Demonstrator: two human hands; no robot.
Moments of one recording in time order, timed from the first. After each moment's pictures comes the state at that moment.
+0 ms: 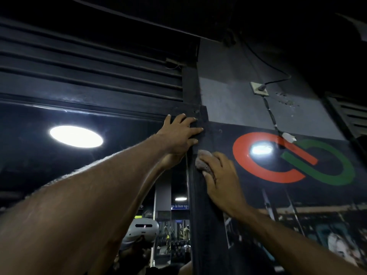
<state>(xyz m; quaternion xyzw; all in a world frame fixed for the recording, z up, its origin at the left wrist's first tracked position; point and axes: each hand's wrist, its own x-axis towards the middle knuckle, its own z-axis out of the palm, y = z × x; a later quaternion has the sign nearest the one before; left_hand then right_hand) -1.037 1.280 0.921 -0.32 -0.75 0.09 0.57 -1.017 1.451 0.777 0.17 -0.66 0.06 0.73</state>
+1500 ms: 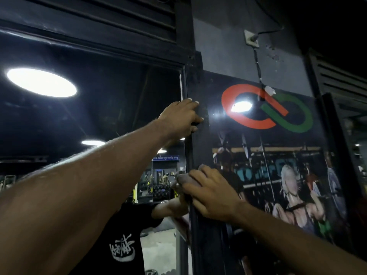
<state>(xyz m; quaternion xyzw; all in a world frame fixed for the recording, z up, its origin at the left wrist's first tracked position) -1.029 1.275 0.808 -0.44 -0.71 0.10 0.53 -0.977 1.422 0.615 0.16 -0.80 -0.27 0.51</state>
